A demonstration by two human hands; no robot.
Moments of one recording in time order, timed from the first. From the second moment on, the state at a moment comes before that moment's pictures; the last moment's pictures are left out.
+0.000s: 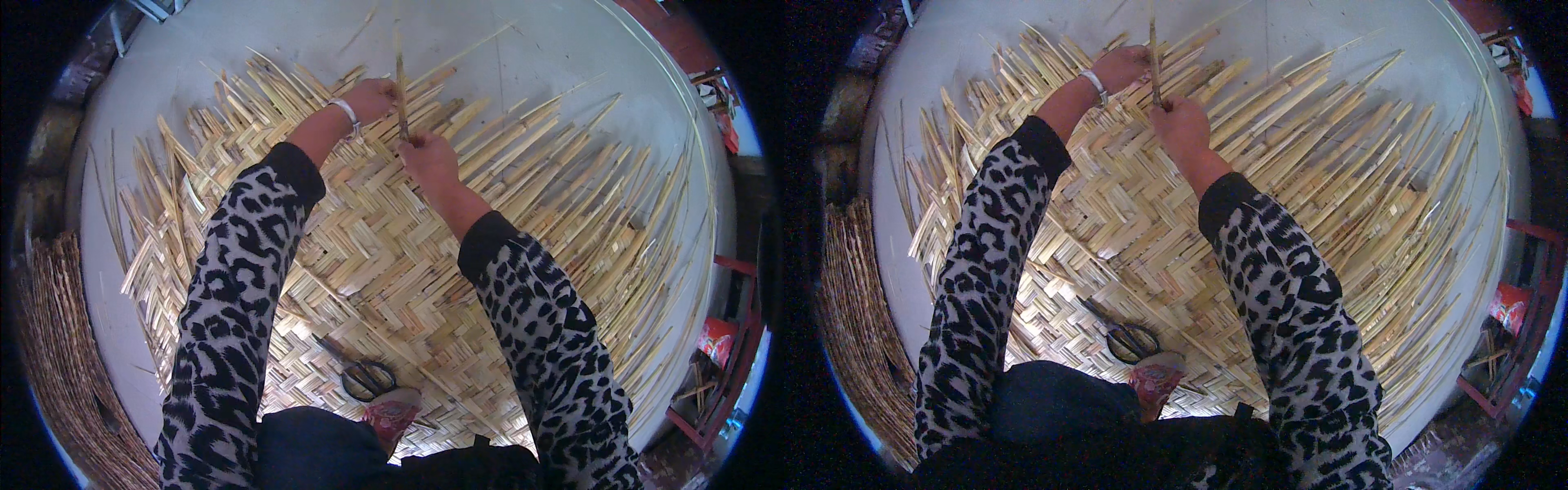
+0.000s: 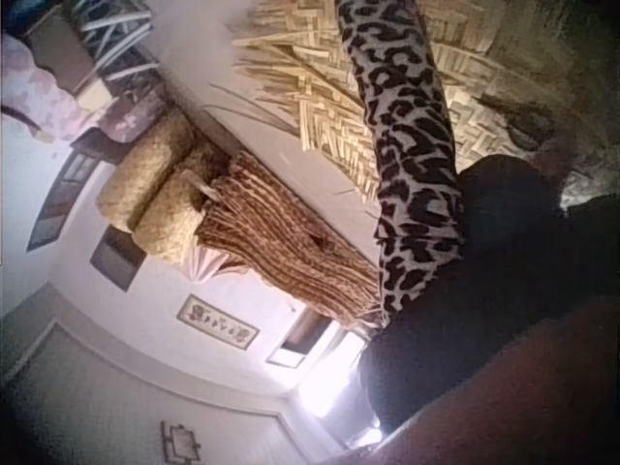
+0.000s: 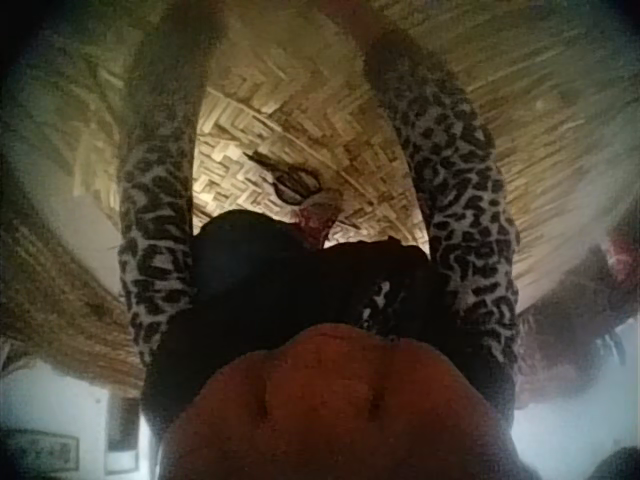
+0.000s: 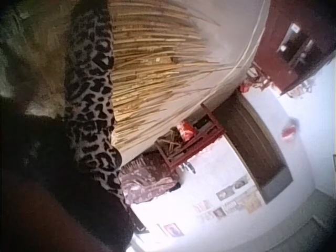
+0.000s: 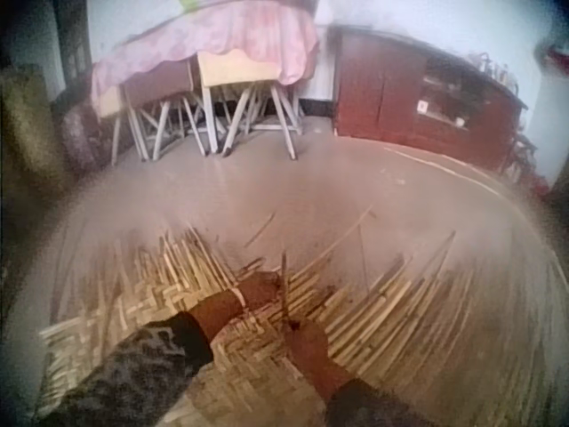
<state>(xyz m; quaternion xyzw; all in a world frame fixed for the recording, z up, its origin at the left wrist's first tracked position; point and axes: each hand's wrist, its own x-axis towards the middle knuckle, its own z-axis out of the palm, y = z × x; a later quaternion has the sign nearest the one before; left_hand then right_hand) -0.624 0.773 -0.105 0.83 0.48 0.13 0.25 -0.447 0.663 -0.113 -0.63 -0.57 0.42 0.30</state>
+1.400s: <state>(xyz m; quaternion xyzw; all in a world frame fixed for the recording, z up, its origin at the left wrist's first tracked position) -0.617 0.764 -0.105 0.77 0.51 0.04 0.38 -0.444 0.660 -0.122 -0.63 -0.45 0.52 0.36</state>
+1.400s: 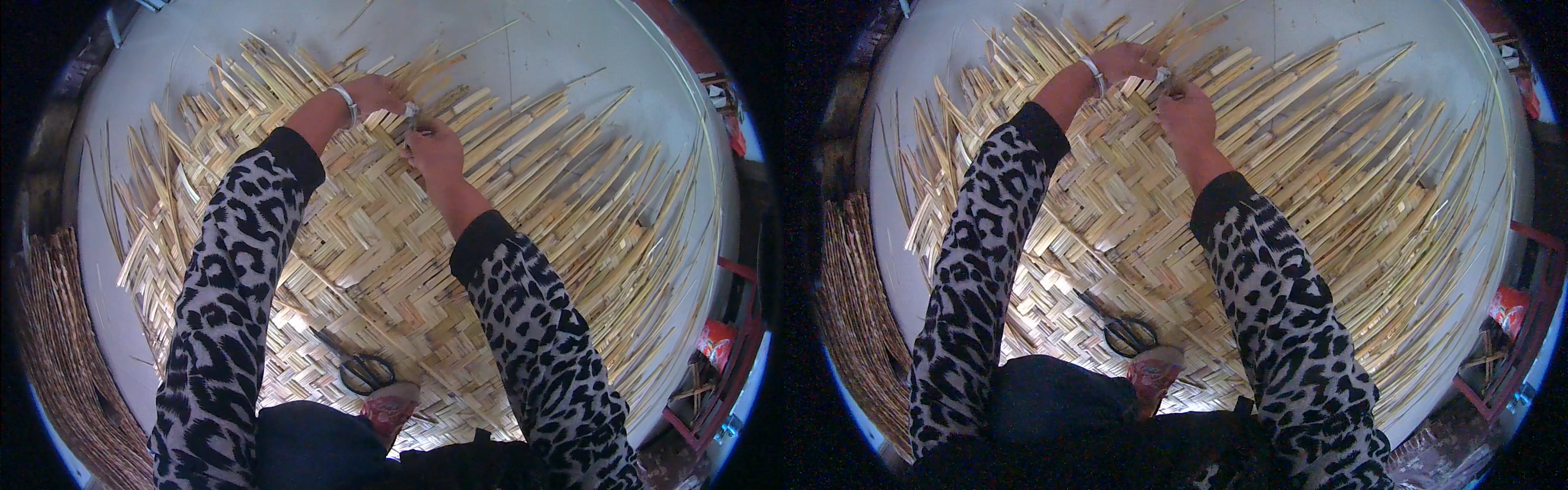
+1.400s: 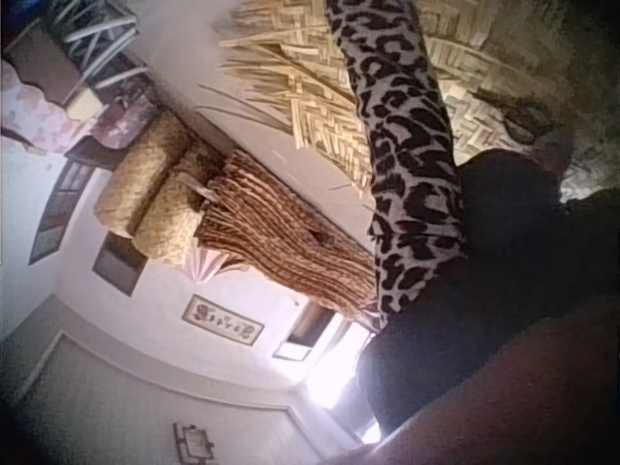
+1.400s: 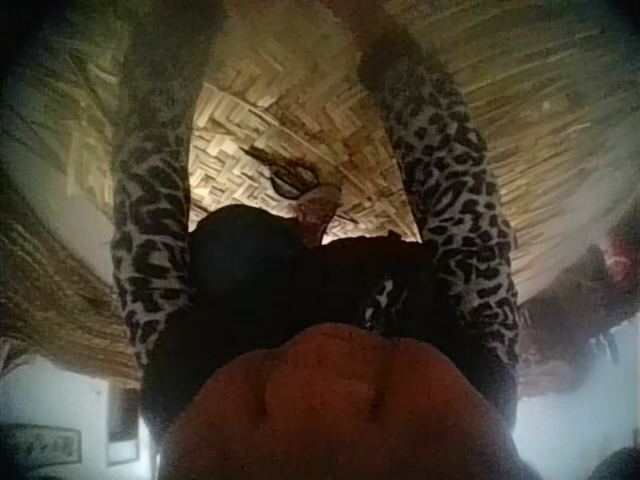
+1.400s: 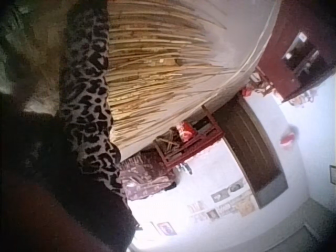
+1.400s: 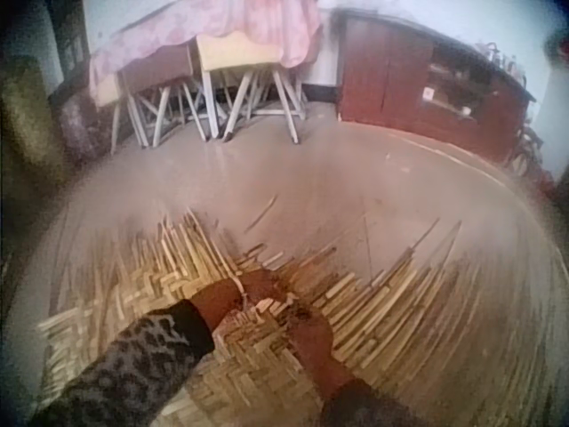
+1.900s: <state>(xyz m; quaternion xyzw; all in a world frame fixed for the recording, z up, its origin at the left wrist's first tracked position) -0.624 0.743 -0.110 0.71 0.58 0.24 0.31 -0.448 0.653 -0.140 -0.66 -0.56 0.36 0.36</state>
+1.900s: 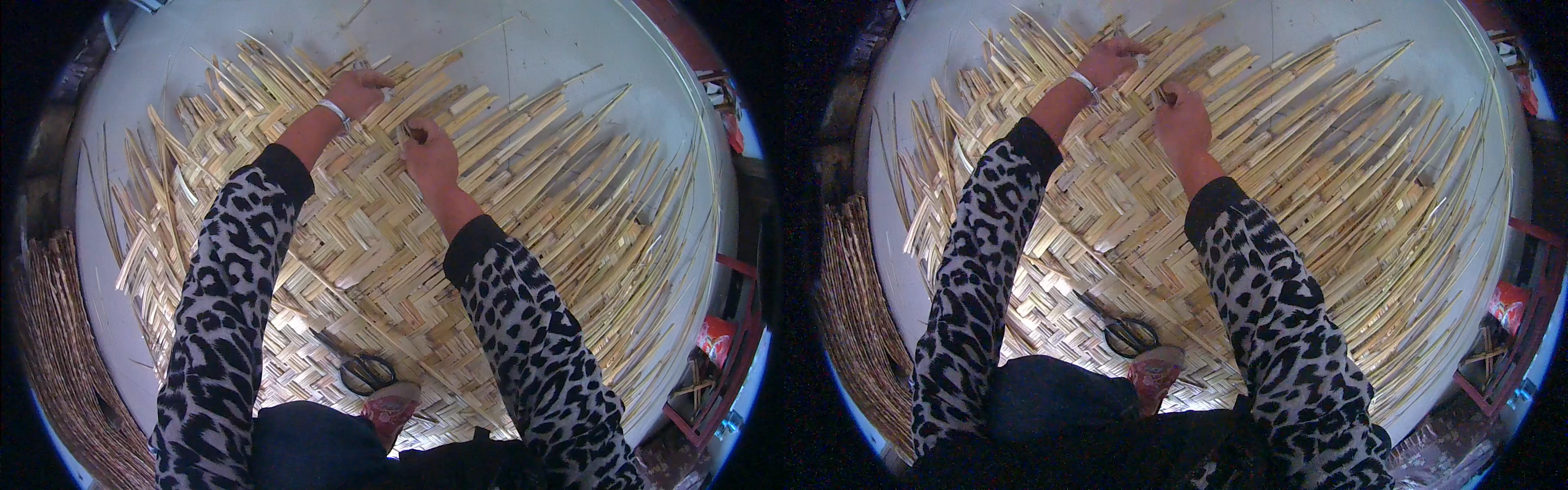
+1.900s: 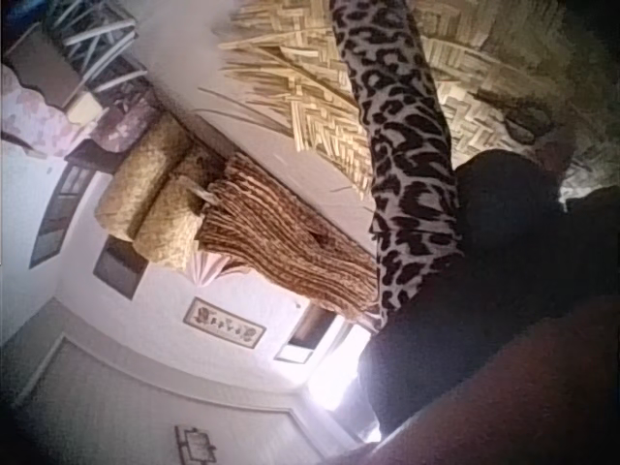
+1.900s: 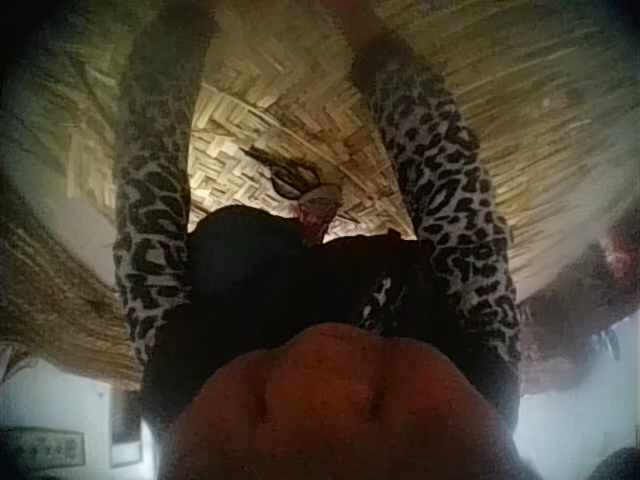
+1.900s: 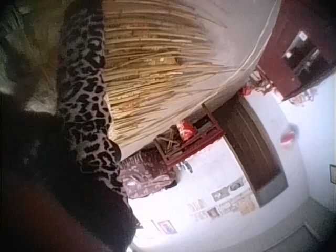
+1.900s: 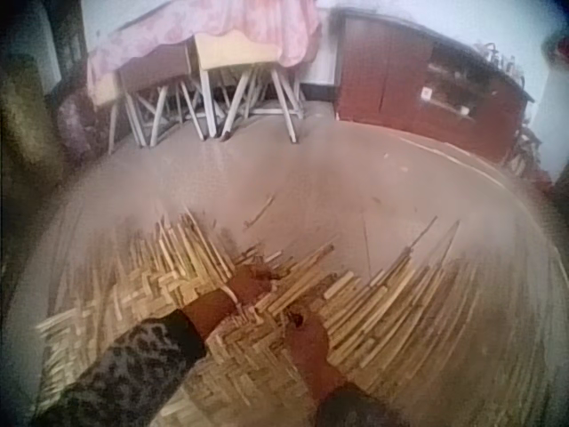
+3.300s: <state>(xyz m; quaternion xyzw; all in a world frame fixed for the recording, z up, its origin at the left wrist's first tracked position) -0.531 0.457 -0.085 0.87 0.40 0.23 0.18 -0.301 0.257 -0.083 -0.61 -0.73 0.30 0.07</state>
